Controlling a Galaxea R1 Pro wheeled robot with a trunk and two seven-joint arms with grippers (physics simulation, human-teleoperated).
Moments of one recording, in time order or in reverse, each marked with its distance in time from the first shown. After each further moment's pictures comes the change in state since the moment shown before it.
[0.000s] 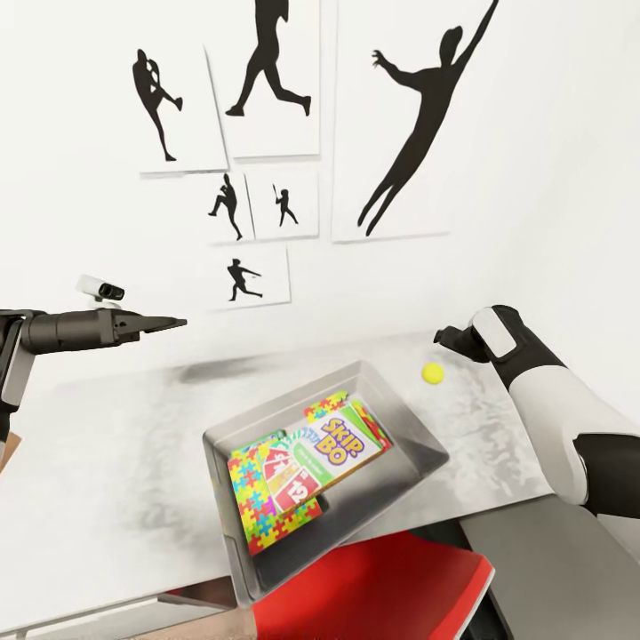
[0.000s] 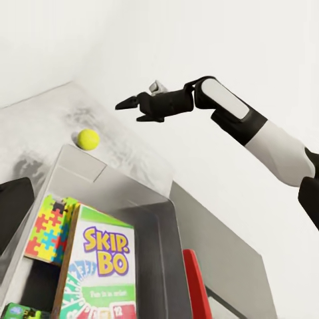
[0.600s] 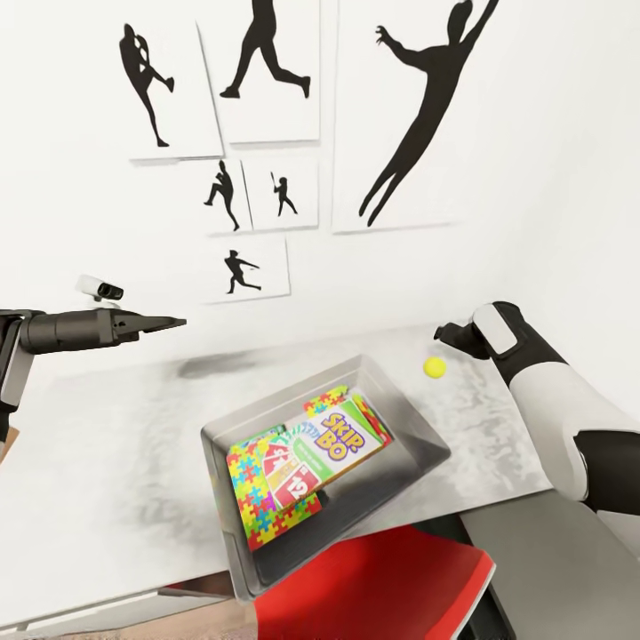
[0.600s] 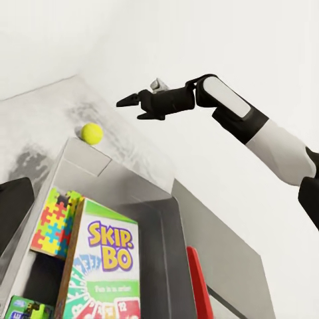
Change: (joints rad) left arm 0.001 0.001 0.004 0.000 0.000 0.000 0.000; right arm -0.013 0.000 0.000 0.000 0.000 0.000 0.000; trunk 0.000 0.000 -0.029
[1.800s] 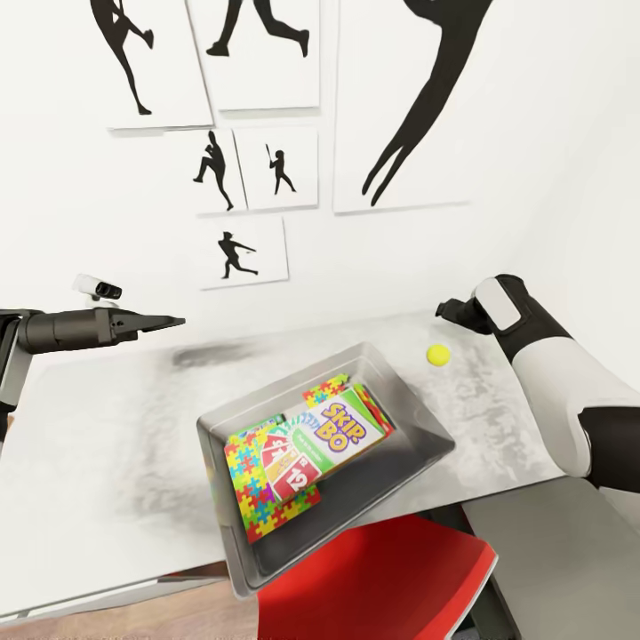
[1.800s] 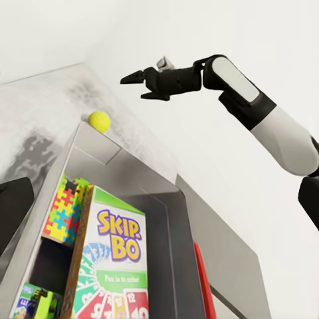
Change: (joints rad) left arm -0.001 0.003 0.003 0.000 0.004 0.000 0.000; right arm -0.093 0.002 0.045 0.003 0.000 0.003 -0.011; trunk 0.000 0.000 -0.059
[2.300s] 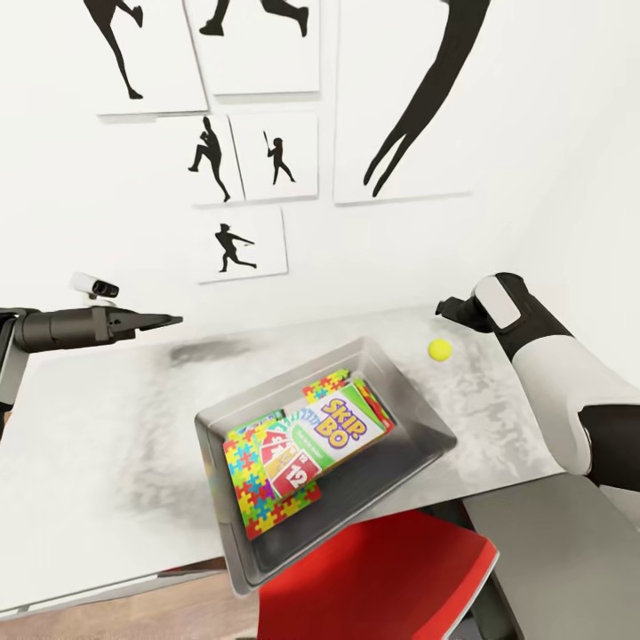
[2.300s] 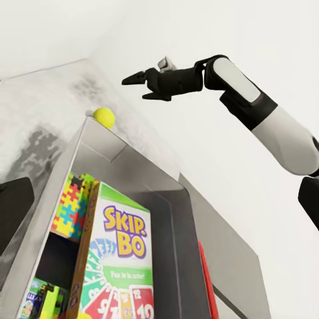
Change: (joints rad) left arm -0.004 0.006 0.003 0.000 0.002 0.000 0.000; right arm -0.008 0.000 0.008 0.003 0.000 0.003 0.000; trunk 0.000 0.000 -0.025
